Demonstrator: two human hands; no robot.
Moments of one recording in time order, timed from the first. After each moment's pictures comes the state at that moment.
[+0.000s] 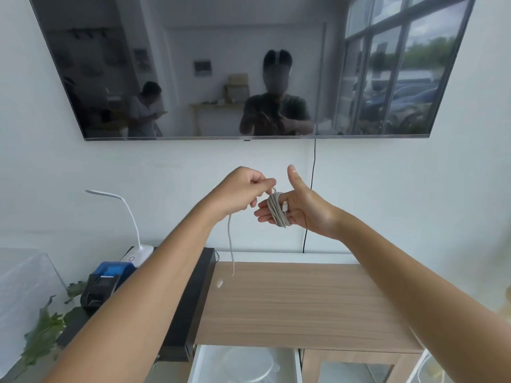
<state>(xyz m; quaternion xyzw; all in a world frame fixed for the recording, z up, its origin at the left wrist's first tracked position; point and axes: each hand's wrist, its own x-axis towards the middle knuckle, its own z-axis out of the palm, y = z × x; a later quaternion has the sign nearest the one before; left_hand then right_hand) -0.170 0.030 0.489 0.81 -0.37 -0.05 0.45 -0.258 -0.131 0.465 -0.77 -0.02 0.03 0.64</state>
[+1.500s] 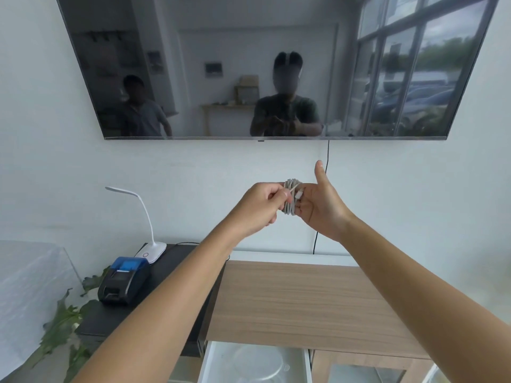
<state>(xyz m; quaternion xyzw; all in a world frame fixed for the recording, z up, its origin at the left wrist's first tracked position) -0.192 0.038 0.461 0.76 -0.38 -0.04 0.52 -0.243 -0.122 0.457 -0.62 -0.04 -0.02 0.78</state>
